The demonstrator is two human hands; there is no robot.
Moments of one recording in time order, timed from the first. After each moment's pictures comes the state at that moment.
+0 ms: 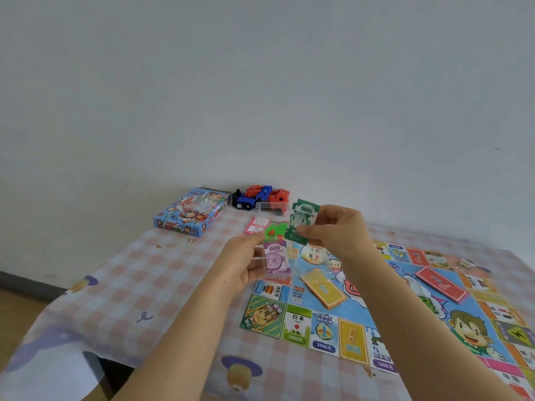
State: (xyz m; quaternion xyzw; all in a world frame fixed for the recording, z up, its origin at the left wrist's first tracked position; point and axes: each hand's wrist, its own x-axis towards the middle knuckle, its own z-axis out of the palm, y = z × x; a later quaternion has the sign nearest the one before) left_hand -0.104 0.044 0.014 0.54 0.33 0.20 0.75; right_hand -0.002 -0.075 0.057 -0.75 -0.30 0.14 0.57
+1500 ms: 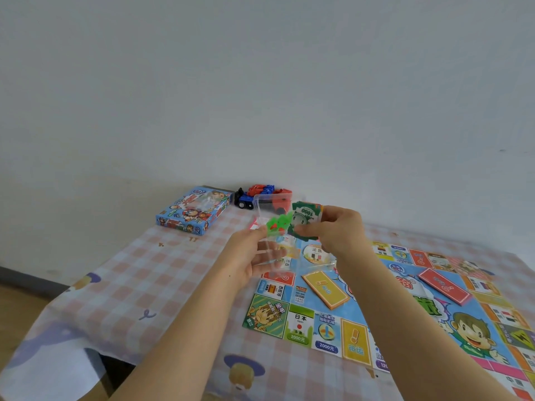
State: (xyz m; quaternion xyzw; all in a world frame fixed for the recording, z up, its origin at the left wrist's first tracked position) left_hand -0.101 0.050 0.014 0.51 0.30 0.22 0.77; right_hand -0.013 -0.068 0.062 -0.74 -0.25 0.16 0.60
